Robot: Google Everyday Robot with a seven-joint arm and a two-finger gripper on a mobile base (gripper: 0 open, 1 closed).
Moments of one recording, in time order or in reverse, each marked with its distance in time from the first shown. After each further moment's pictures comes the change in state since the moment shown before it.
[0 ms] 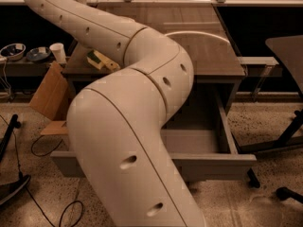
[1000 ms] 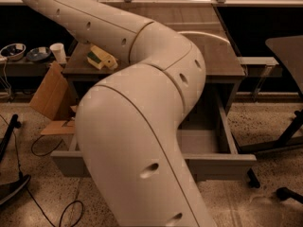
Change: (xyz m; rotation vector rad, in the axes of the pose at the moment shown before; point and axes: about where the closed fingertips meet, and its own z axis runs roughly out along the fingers) arm -0.001 0.003 -0.030 0.064 -0.012 0.010
